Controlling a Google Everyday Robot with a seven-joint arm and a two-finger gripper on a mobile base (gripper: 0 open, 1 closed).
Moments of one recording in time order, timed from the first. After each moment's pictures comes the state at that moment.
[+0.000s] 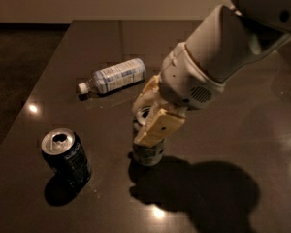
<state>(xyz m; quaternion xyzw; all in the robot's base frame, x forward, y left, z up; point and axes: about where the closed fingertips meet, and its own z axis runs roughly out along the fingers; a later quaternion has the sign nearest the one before) 0.389 -0.003 0.936 -0.71 0.64 0.20 0.22</state>
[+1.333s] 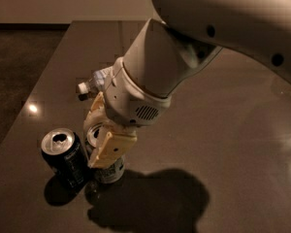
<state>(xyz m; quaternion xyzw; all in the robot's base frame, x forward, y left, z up) 0.350 0.078 0.932 -0.77 0.56 0.22 0.22</state>
